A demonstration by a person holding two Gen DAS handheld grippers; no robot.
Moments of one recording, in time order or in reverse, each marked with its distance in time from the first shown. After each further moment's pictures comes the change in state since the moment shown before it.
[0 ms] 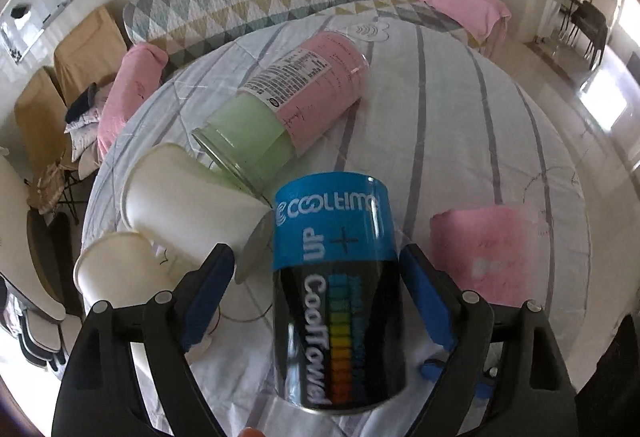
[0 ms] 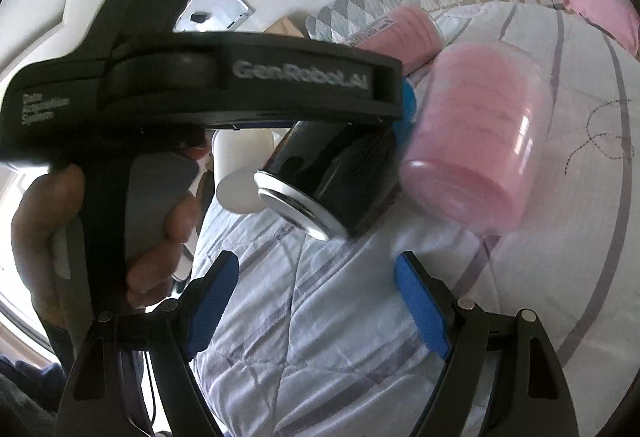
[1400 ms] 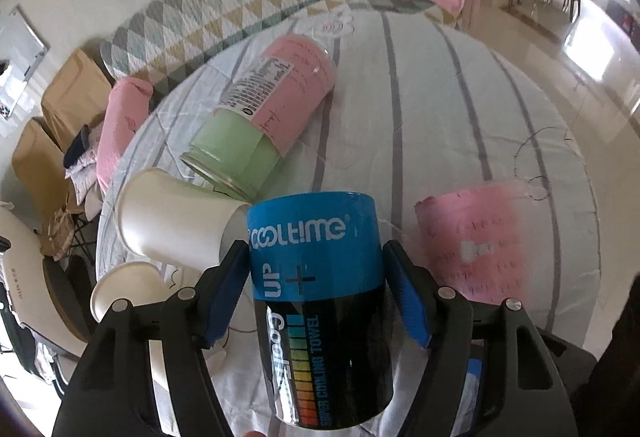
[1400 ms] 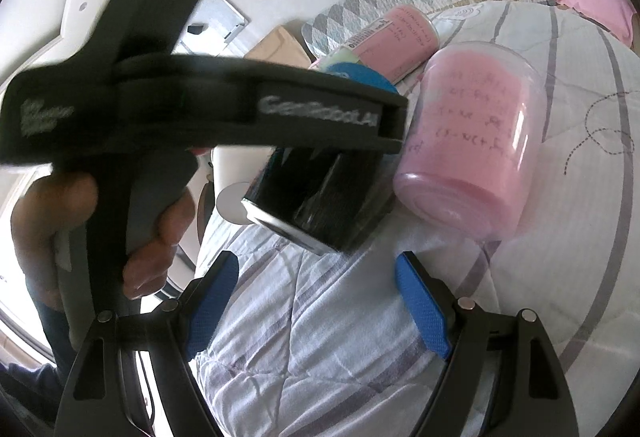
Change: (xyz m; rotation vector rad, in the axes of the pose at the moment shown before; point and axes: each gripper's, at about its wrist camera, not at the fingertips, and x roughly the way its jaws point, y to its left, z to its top) left arm -0.008 -0.019 0.002 0.175 -0.023 0.025; right arm 0.003 -0.008 -0.004 0.020 -0.028 0.006
